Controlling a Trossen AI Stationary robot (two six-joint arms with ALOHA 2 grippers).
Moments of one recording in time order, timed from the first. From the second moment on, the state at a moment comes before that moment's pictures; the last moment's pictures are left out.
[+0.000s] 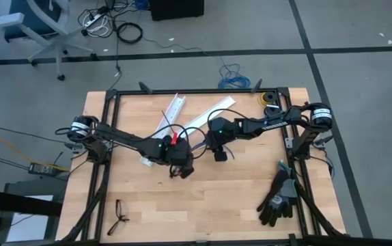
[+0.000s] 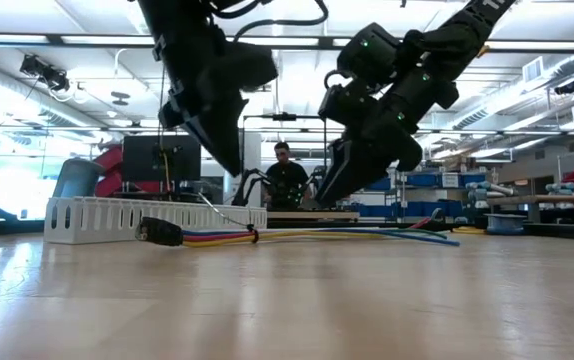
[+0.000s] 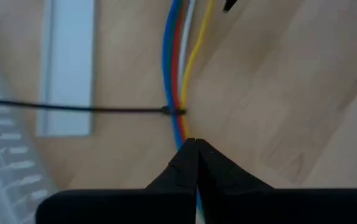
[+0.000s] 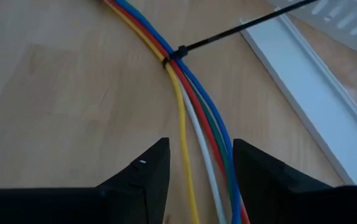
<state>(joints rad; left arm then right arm) -0.19 1.73 1.22 -0.69 -0.38 -0.74 -0.13 1.70 0.90 0.03 -0.13 -0.29</state>
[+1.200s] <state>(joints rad) -0.19 1.92 1.22 -0.63 -0.31 -0.85 -0.11 1.70 0.89 -0.01 -0.20 -0.21</state>
